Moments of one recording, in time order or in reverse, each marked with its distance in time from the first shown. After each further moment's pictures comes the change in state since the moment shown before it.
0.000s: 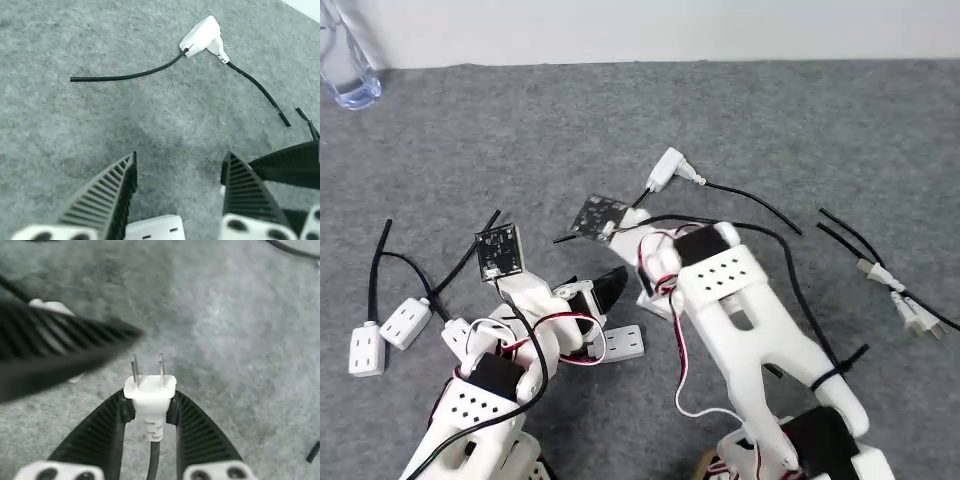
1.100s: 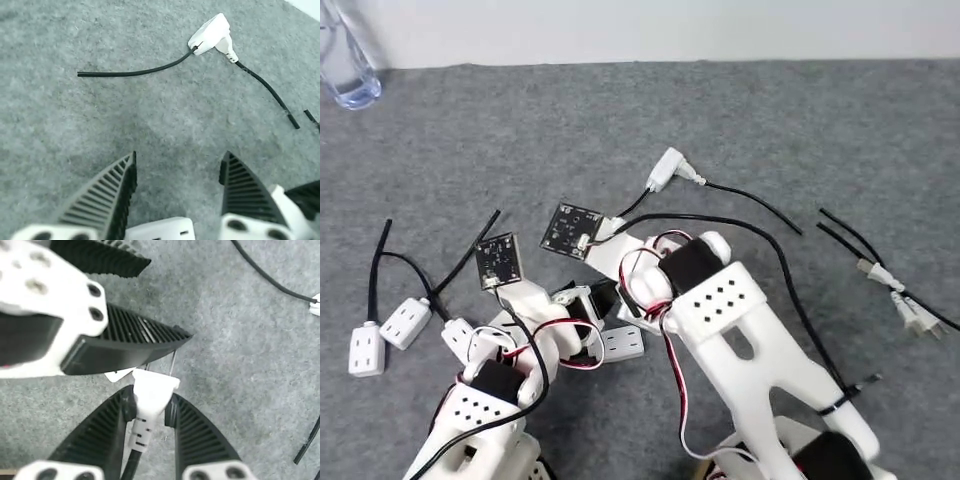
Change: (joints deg) left arm -0.1 -0.4 5.2 -5.7 0.4; right arm -8.2 -8.3 -4.9 9.2 -4.3
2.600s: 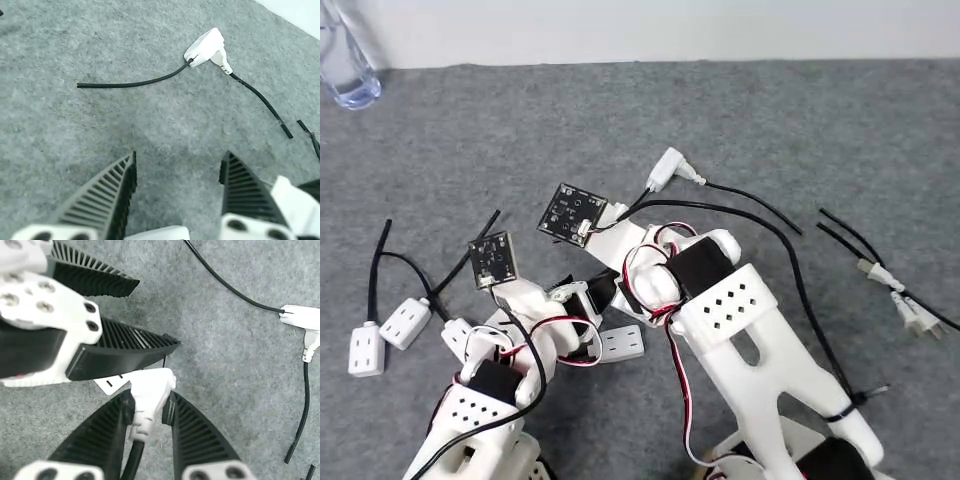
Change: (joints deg) left arm -0.1 -0.6 -0.3 -0.4 0.1; right arm -0.2 -1.8 -4.8 0.5 -3.2
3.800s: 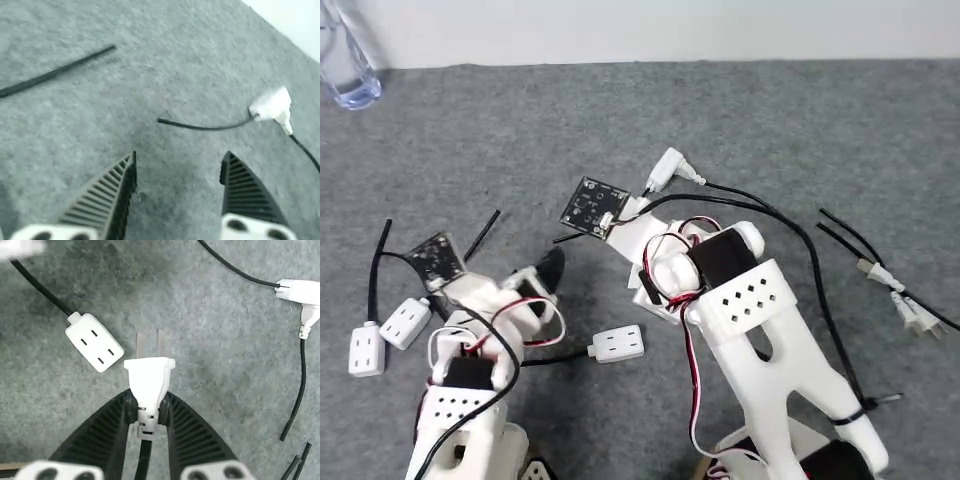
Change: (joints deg) left arm -17.6 0.6 -0.2 0.3 -0.1; right arm 5.7 -0.6 -1.5 5.8 4.2
